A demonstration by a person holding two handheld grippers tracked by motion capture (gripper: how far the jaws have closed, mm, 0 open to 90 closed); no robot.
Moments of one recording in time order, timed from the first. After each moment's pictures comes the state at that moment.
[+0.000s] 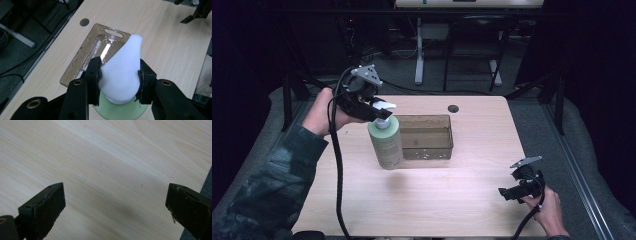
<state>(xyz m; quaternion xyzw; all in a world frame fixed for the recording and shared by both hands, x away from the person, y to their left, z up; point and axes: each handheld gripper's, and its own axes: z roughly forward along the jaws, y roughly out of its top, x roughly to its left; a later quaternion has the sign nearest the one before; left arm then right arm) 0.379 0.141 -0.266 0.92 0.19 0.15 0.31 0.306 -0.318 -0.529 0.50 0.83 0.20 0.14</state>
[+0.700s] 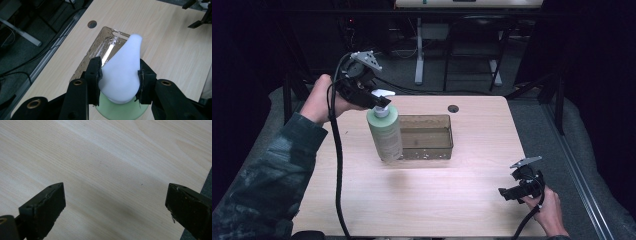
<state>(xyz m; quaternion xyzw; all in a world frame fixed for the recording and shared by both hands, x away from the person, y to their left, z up) 0.395 0.140 -0.246 0.92 0.20 0.17 0.31 0.306 -0.318 -0.530 0.50 0.83 0.20 0.14</state>
